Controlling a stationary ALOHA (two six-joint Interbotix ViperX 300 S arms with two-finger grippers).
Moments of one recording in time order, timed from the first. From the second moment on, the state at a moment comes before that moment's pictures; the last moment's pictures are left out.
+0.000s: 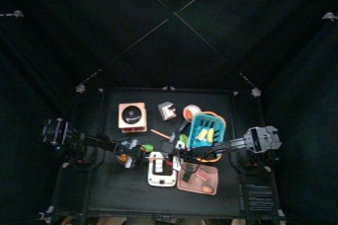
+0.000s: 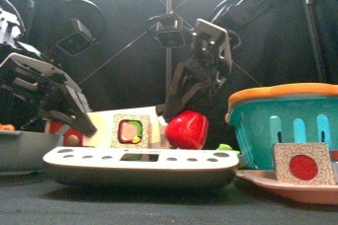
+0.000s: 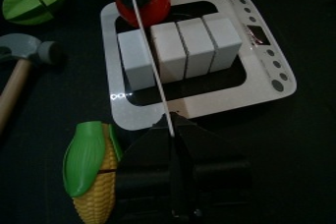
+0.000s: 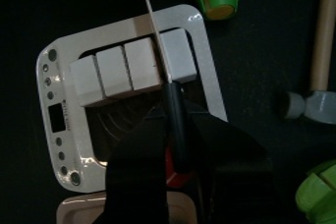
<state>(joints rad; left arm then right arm) -0.02 -0.10 1.13 0.44 -0.47 -0.23 0.05 0.12 0.48 -0.25 0.33 0.54</state>
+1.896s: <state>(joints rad) -0.02 -0.11 1.09 0.44 -0.47 -0.23 0.07 0.11 0.45 -0.23 0.51 0.54</state>
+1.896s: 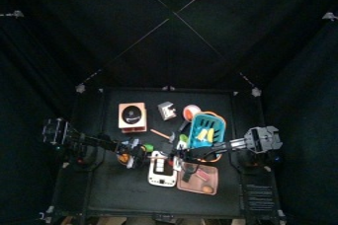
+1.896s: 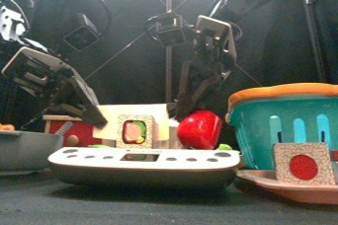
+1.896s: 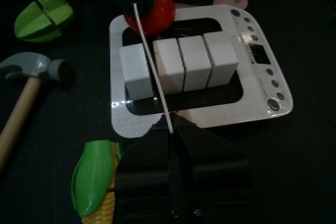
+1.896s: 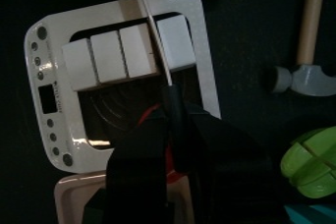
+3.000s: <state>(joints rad) -0.02 -0.11 1.06 0.44 -0.47 -0.23 0.08 0.02 0.50 -0.24 0.56 0.54</state>
